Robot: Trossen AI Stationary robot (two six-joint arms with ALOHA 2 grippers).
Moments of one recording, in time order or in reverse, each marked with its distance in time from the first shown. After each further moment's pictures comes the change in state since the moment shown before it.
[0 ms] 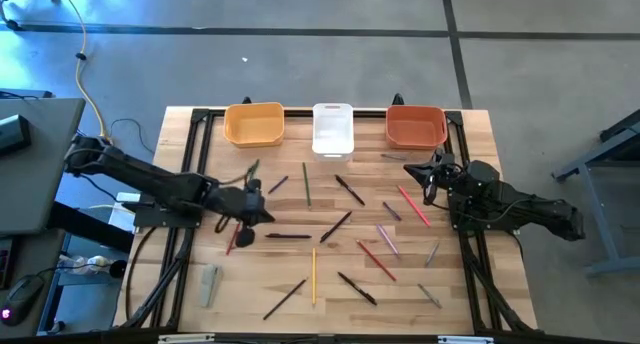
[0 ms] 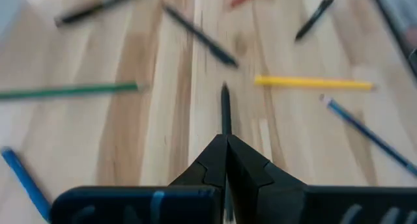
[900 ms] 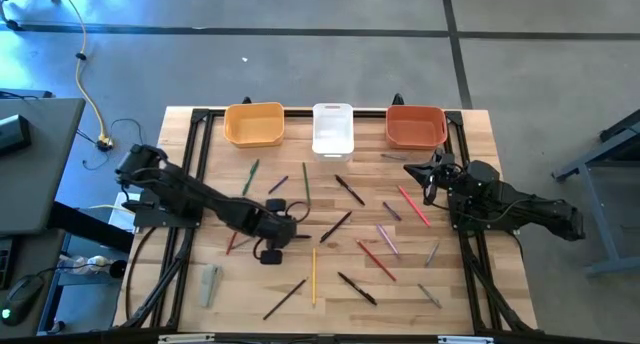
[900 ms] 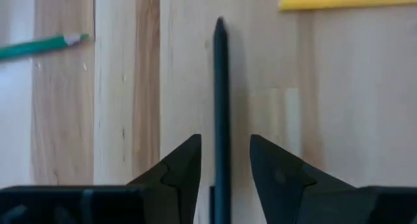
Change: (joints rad) left arm -0.065 0.600 0.348 -0.183 -0.071 -0.006; right arm 0.000 0.000 0.000 0.000 0.000 0.000
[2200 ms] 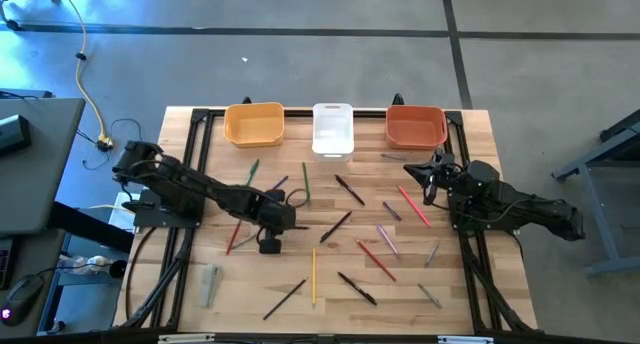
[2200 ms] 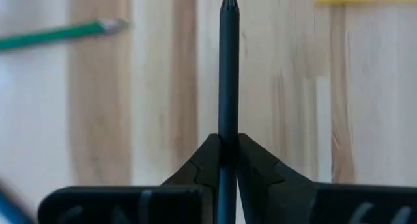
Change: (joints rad) left arm 0.109 -0.075 -0.005 -0.066 0.087 0.081; right arm 0.000 0.000 0.000 0.000 0.000 0.000
